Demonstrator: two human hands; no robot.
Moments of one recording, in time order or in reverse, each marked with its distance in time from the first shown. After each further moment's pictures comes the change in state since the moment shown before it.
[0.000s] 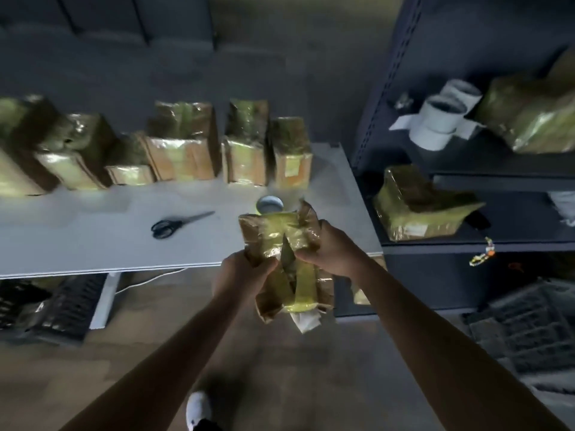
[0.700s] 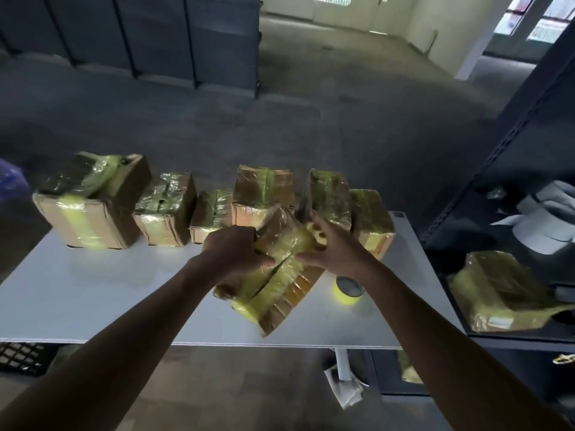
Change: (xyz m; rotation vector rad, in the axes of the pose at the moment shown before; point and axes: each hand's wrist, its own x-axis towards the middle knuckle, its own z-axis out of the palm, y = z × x) left_hand 0.161 -0.010 -0.282 0.634 0.039 0.300; right_hand 0.160 -0.231 0.022 0.028 0.031 -0.248
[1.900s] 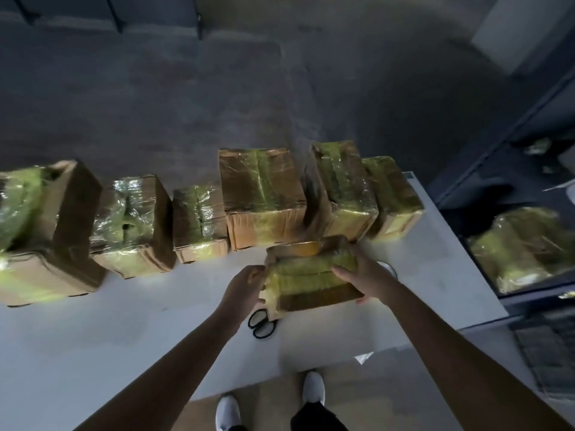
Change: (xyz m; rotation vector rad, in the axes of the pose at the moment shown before) left_hand 0.102 -0.080 0.125 -1.116 -0.310 -0.362; right_hand 0.086 0.104 0.073 0.232 -0.031 0.729
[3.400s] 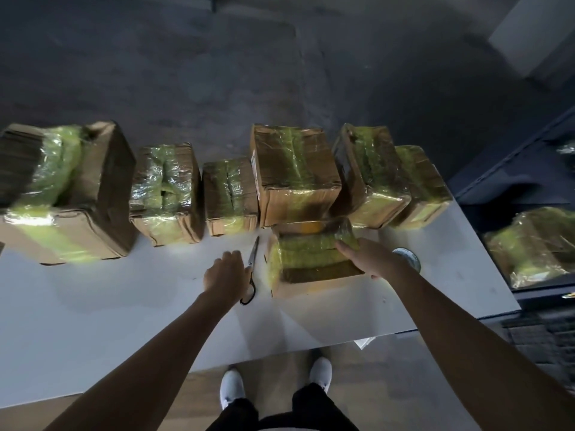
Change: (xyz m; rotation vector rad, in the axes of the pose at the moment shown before) left_hand 0.015 -0.056 -0.079 1.085 0.225 0.230; right_hand -0.011 -0.044 0.046 -0.434 0.000 0.046
